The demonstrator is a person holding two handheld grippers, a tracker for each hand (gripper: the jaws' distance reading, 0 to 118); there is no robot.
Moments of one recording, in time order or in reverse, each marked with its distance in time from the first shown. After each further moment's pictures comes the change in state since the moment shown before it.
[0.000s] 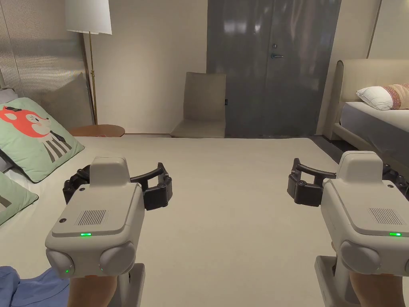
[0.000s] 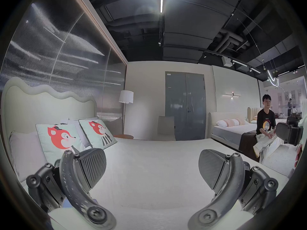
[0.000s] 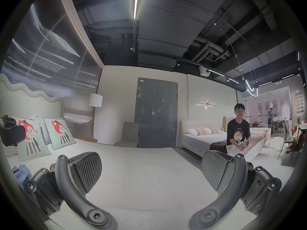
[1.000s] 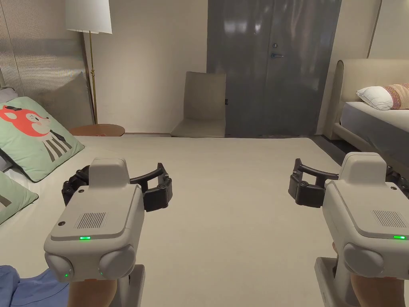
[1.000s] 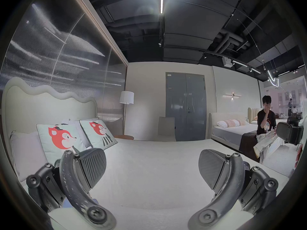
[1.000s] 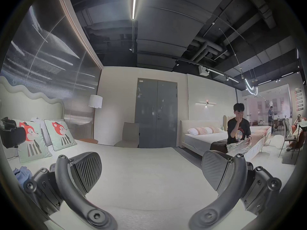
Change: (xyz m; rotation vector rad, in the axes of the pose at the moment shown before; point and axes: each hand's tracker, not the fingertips) left arm 0.001 -0.001 0.005 0.009 0.003 0.001; right arm 0.002 0.000 0.004 0.003 0.005 -0.017
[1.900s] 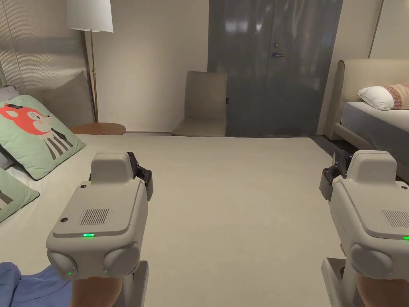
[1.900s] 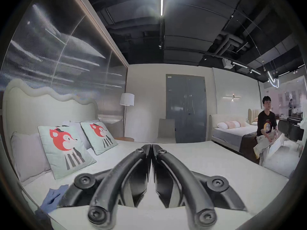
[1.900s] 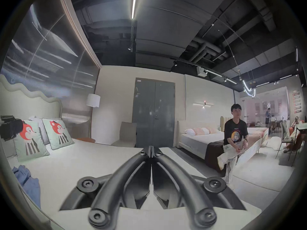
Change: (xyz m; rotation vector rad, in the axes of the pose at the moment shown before) left arm 0.007 0.008 0.007 0.019 0.006 -0.002; right arm 0.007 0.014 0.013 0.001 -0.027 0.016
